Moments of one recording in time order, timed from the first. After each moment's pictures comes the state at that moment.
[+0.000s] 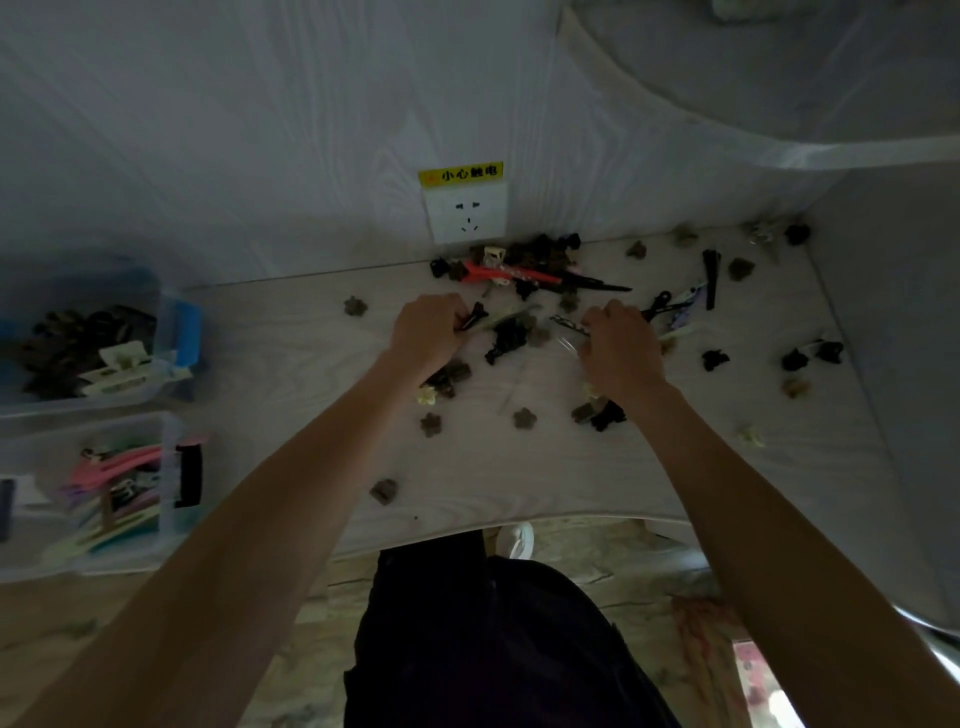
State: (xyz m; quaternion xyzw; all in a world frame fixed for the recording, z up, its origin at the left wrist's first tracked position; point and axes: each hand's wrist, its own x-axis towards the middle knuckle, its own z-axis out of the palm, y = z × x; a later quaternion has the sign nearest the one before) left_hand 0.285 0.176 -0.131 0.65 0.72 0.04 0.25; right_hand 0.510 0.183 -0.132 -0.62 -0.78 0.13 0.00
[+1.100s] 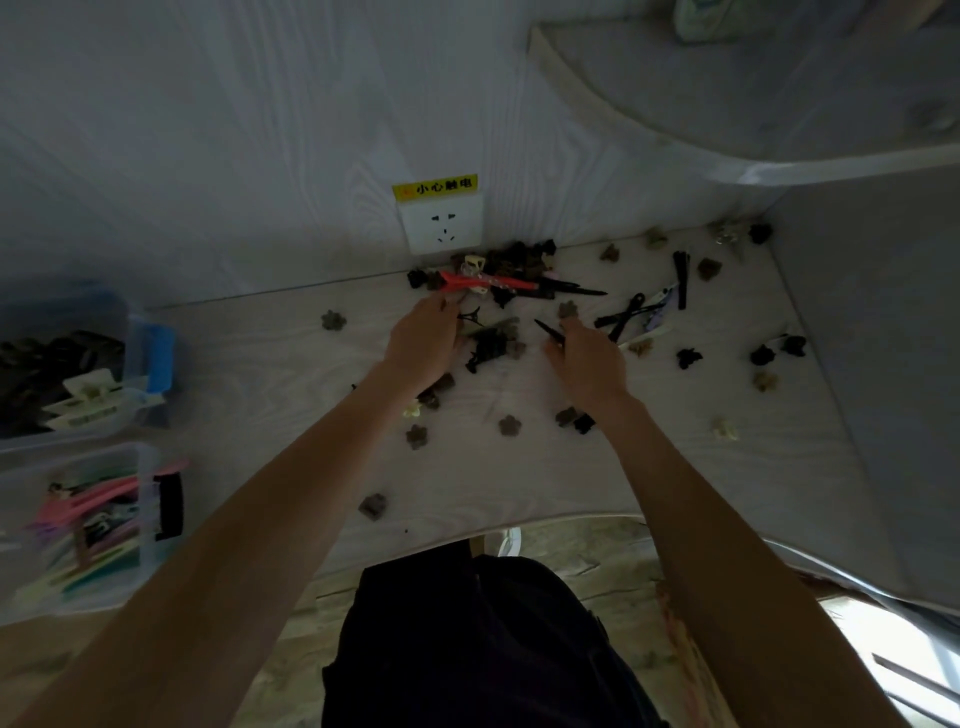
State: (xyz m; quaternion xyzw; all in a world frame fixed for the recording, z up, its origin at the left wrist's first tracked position) left_hand 0.294 0.179 -0.139 0.74 0.64 0.02 0.19; right_hand 0.491 0.171 -0.126 -0.69 -0.69 0.24 0.04
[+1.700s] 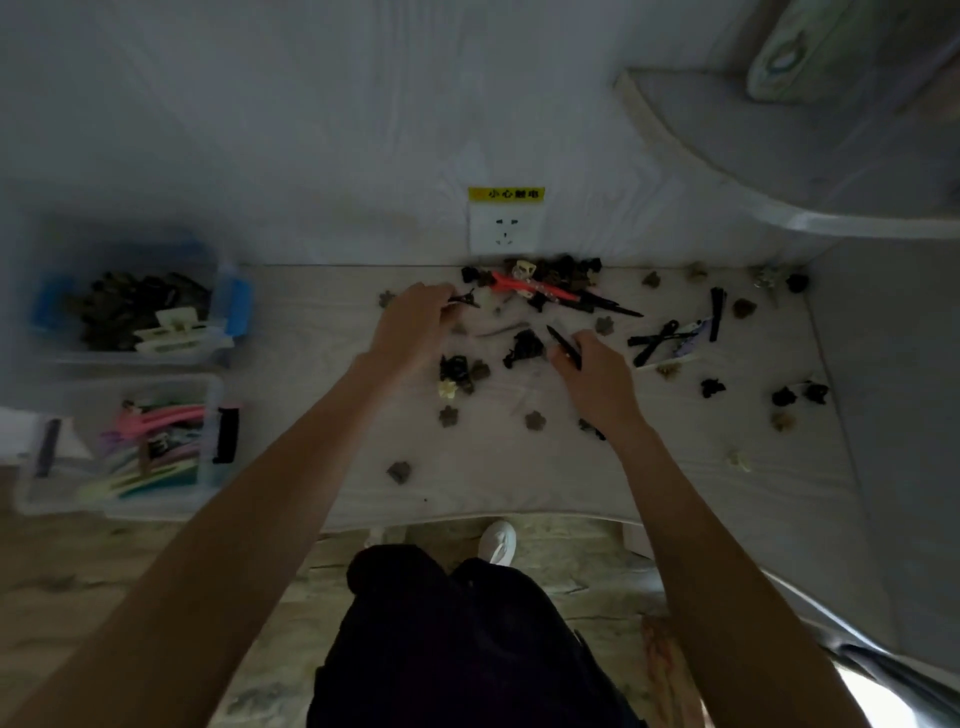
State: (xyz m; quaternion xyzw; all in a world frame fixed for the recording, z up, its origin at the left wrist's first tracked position) left_hand 0.246 0.147 -0.092 0.66 0.71 0.13 0.19; right_hand 0.464 0.144 -0.083 -0.64 -0.67 0.35 0.12
